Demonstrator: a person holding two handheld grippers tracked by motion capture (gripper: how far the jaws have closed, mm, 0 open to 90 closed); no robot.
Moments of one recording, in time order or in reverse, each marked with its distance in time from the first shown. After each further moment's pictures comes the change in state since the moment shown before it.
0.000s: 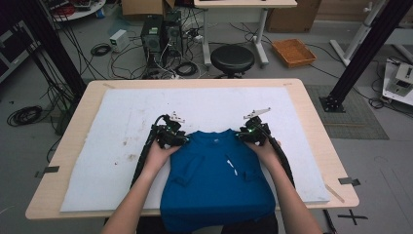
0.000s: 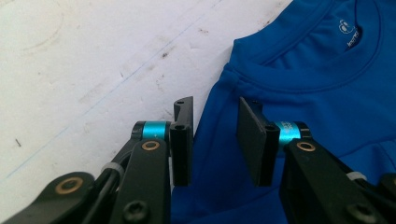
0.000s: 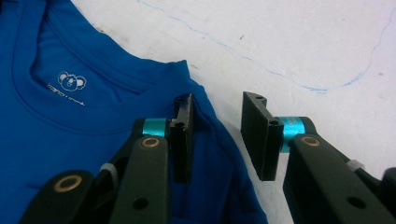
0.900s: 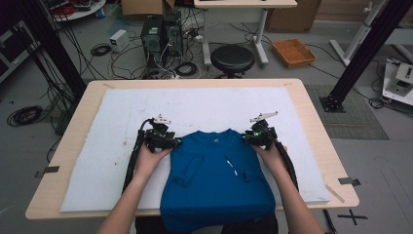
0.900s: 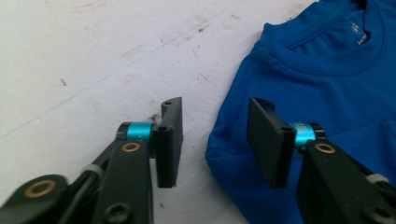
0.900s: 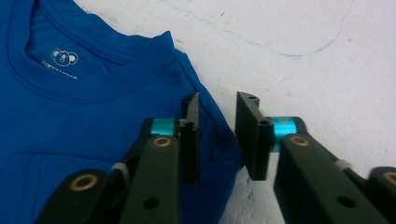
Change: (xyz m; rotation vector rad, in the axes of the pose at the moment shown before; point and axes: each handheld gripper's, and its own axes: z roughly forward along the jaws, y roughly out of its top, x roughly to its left) left arm 0.018 -0.029 -0.019 -0.075 0.004 -0.140; right arm -0.003 -0.016 -0.016 0.000 -0.040 0.025
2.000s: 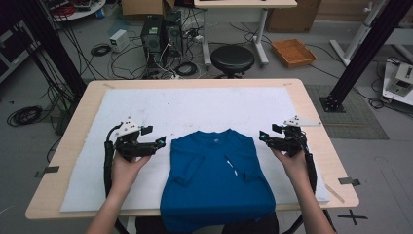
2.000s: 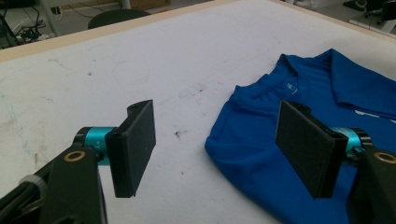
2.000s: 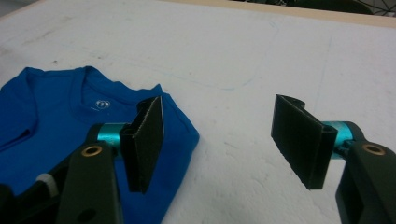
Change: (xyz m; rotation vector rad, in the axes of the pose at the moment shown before) left arm 0.000 -0.024 -0.086 -0.325 -0.013 0.033; right arm -0.017 -0.032 -0.083 -0.309 -0.005 0.133
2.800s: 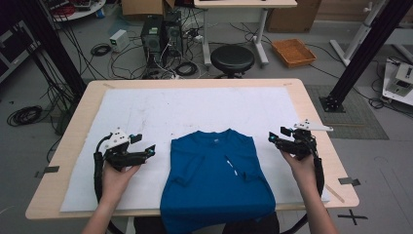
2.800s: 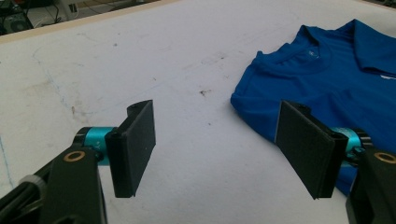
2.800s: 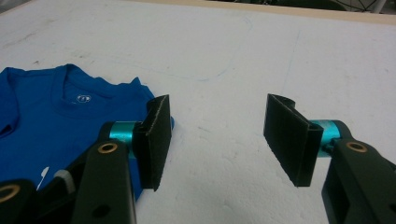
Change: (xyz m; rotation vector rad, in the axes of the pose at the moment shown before) left arm 0.012 -0.037 -0.024 0.003 0.051 0.028; right arm -0.015 -0.013 -0.020 -0.010 -0.061 0.023
